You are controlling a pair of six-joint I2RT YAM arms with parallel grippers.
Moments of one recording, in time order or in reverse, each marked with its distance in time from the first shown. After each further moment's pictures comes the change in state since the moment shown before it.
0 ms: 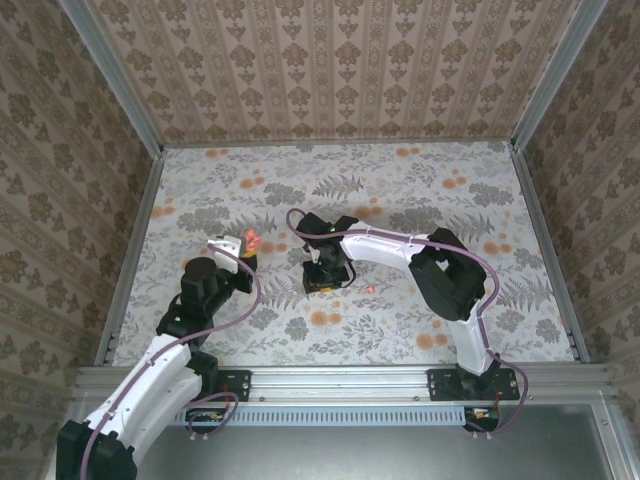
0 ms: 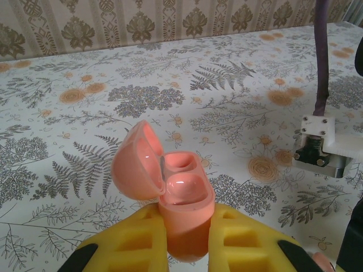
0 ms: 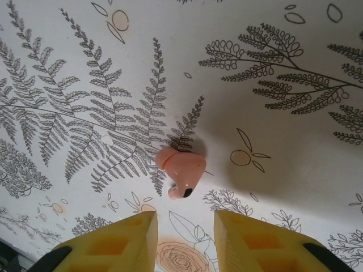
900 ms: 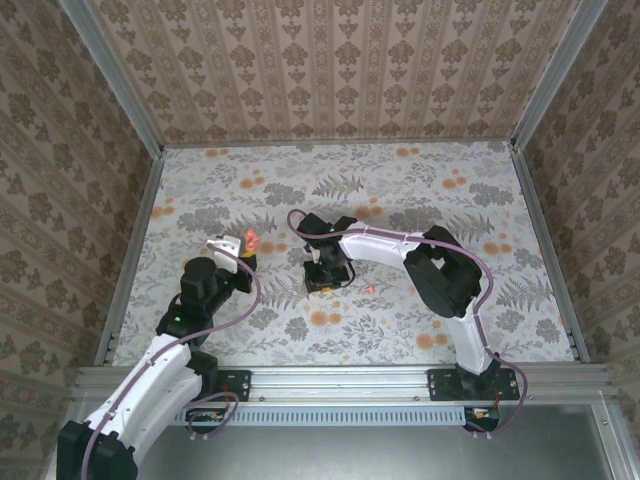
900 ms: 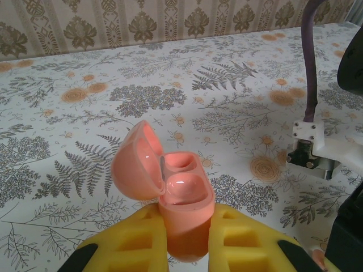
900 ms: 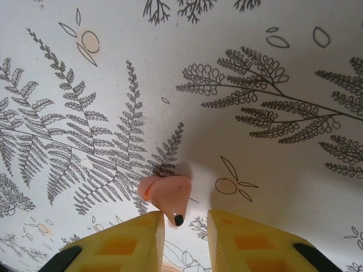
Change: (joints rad) left arm 0.006 0.000 0.000 -0.001 0.000 0.000; right arm -0.017 0.032 -0.002 0.027 0.002 0.000
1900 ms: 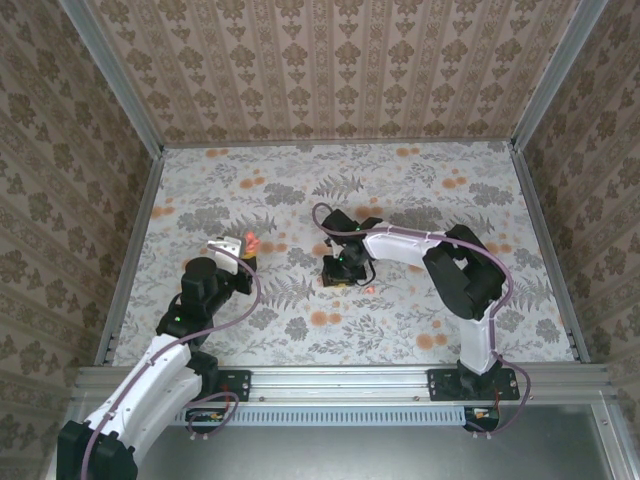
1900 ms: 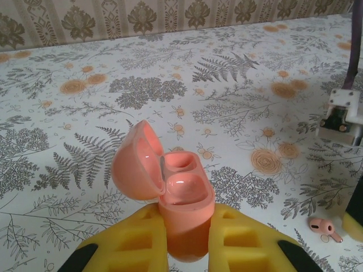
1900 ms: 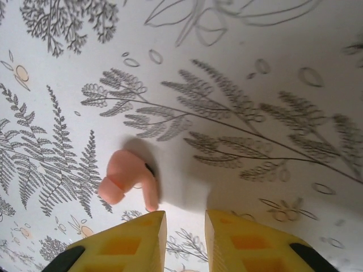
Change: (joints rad) left arm 0.000 0.000 0.000 -0.030 0.000 0.000; right arm -0.106 -0.128 -0.209 0.146 -0.022 0.009
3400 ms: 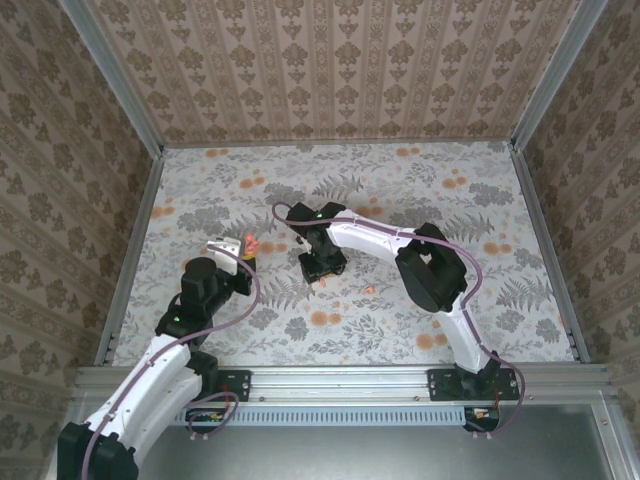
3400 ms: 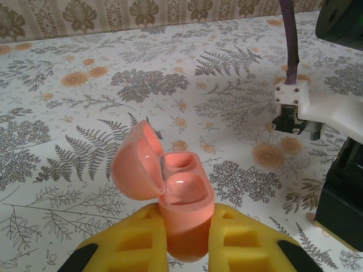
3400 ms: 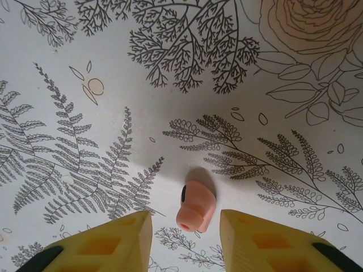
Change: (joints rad) left arm 0.006 -0.006 0.004 -0.027 -0.002 -0.003; right arm 0.114 0.237 0.473 -0.387 0.180 -0.216
